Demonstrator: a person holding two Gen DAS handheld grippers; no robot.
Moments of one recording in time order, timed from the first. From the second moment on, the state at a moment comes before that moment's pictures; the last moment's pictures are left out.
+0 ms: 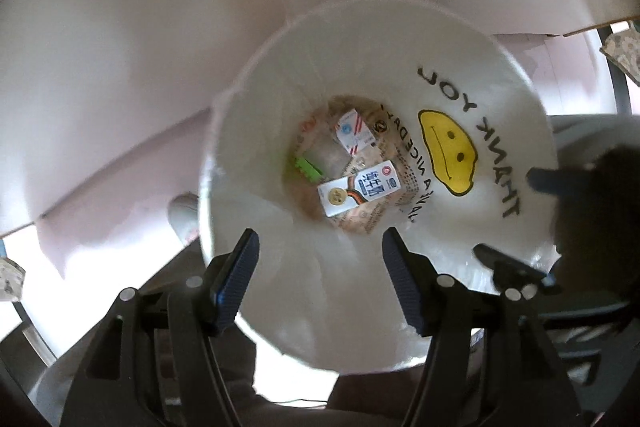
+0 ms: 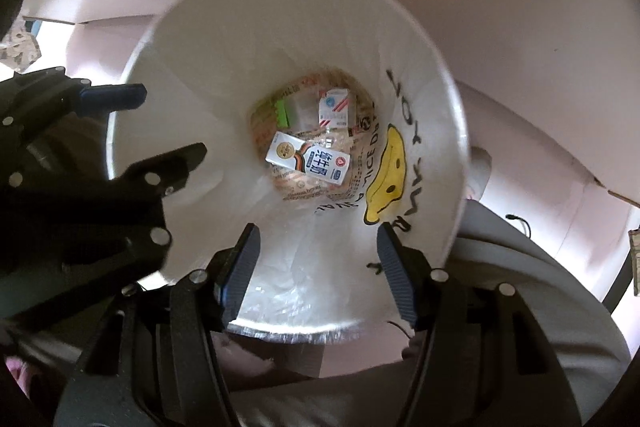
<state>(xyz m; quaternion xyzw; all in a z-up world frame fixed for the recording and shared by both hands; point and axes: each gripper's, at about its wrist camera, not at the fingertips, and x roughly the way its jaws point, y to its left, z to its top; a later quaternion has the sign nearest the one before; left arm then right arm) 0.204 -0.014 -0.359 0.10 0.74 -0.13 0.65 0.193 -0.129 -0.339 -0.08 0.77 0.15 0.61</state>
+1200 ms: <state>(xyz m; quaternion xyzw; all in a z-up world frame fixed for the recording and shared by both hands) 0.186 -0.003 -0.058 0.11 0.49 -0.12 0.86 0.183 -0.156 -0.044 -0.11 0.54 0.19 0.81</state>
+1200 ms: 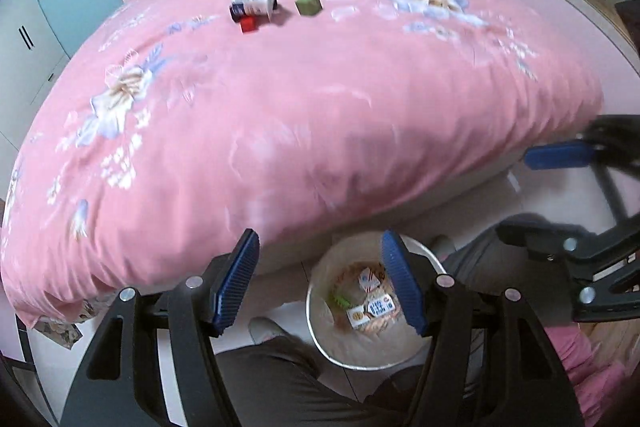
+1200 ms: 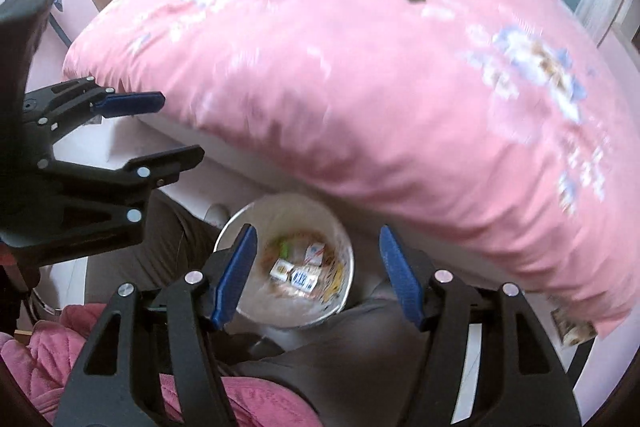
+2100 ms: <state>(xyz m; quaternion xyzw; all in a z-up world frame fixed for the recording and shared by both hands) 0.320 0.004 -0.029 0.09 0.46 -0.11 0.88 0.308 -0.152 0.008 -0.11 0.48 0.19 0.85</state>
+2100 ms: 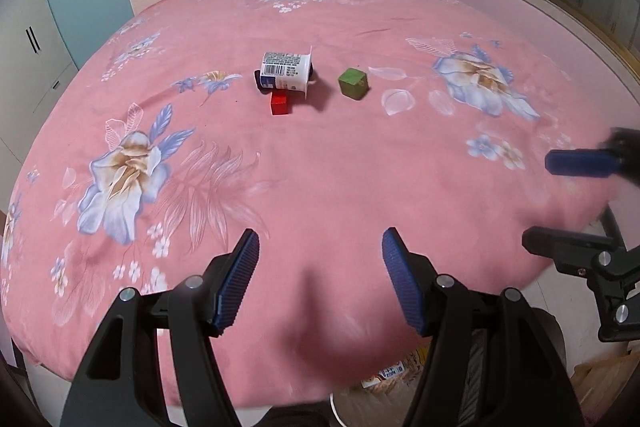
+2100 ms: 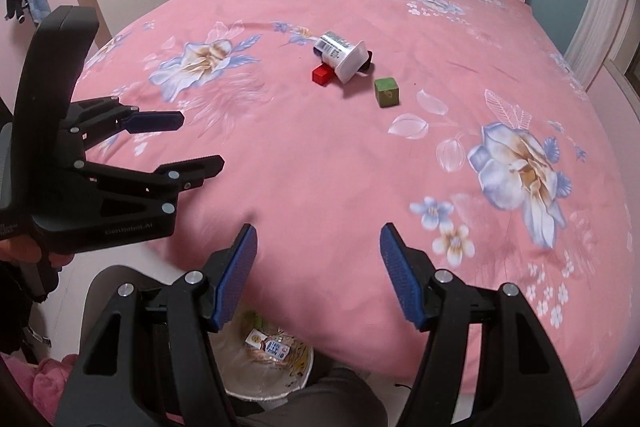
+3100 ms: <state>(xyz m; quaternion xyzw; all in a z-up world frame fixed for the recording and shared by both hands) 0.534 0.008 -0.118 0.00 0.50 -0.11 0.86 0.544 -0.143 -0.100 -0.09 0.51 0.17 0.84</state>
